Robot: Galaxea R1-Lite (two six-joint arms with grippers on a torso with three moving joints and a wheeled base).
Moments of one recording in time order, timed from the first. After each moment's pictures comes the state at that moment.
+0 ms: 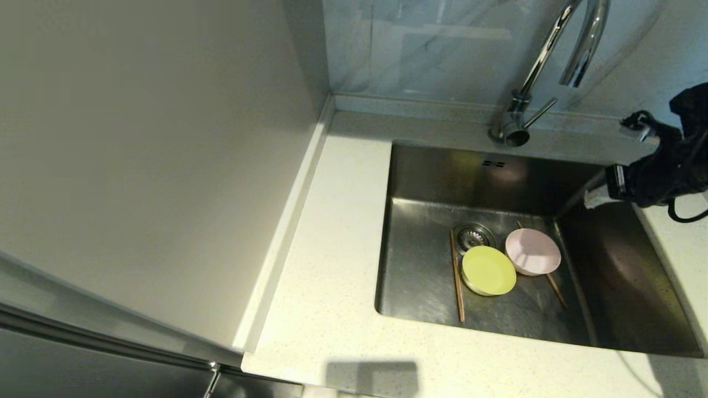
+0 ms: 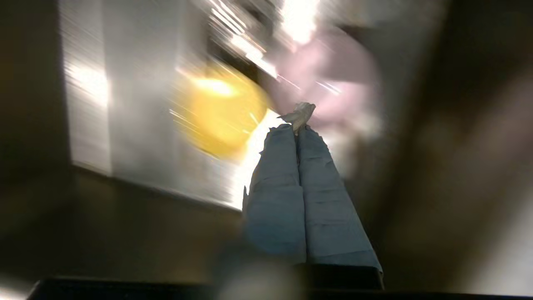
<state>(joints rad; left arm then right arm) 0.00 0.00 0.00 0.00 0.02 -0.03 -0.24 1.91 -1.76 0.64 0.28 -0.09</state>
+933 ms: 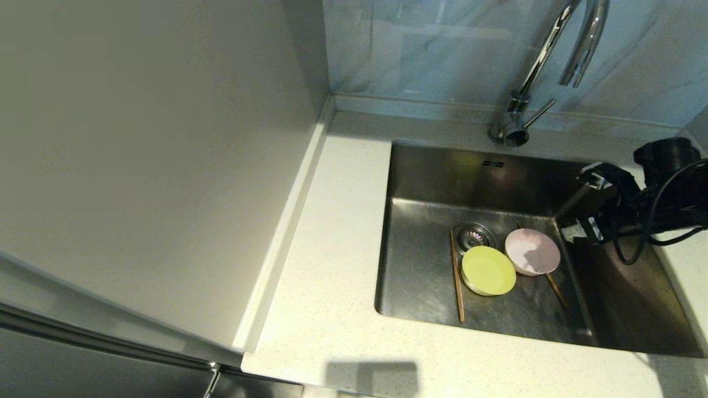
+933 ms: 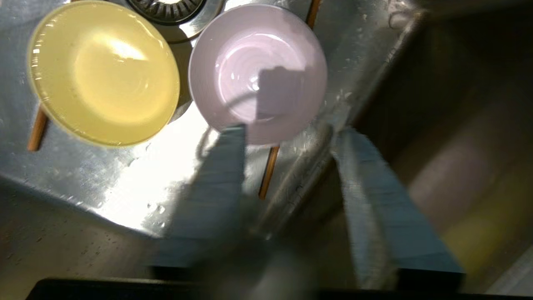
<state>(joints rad) 0.00 0.00 0.00 0.00 0.02 -0.03 -0.23 1.99 -1.45 0.22 0.20 -0.49</state>
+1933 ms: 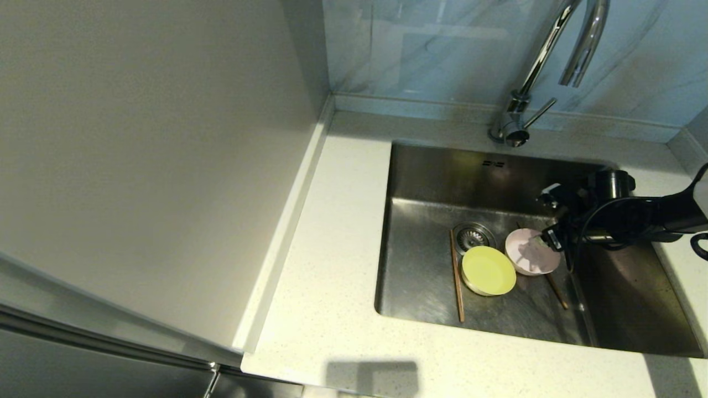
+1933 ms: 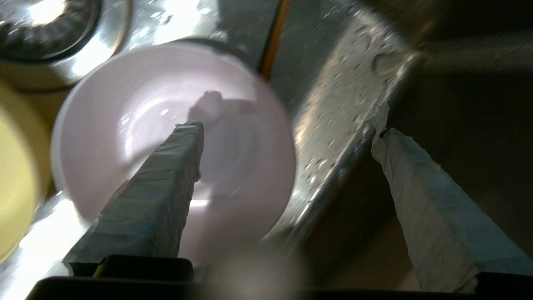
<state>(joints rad) 0.00 0.00 0.00 0.00 0.02 -0.03 -0.20 2.30 -1.58 -0.07 0.06 -0.54</state>
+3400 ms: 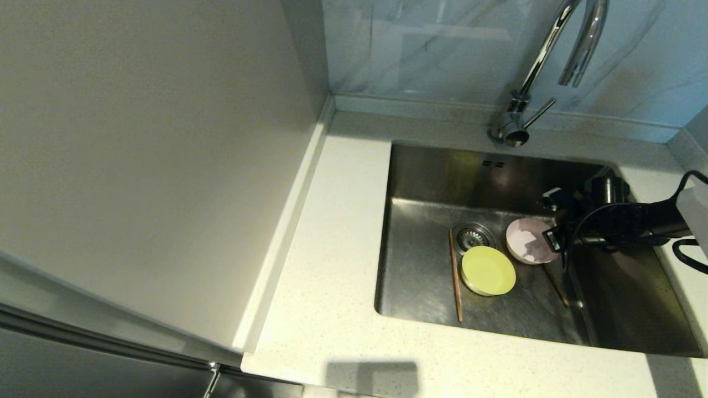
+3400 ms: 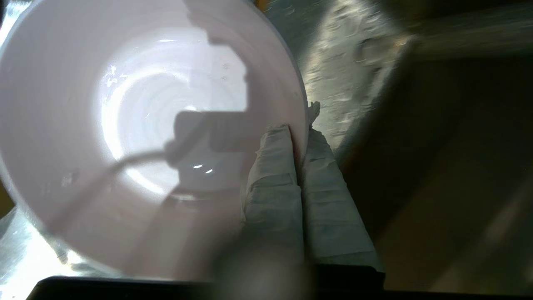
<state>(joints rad) 0.00 0.00 0.00 0.00 0.02 -0.03 -0.23 2.40 -1.68 -0.08 0.02 -0.52</state>
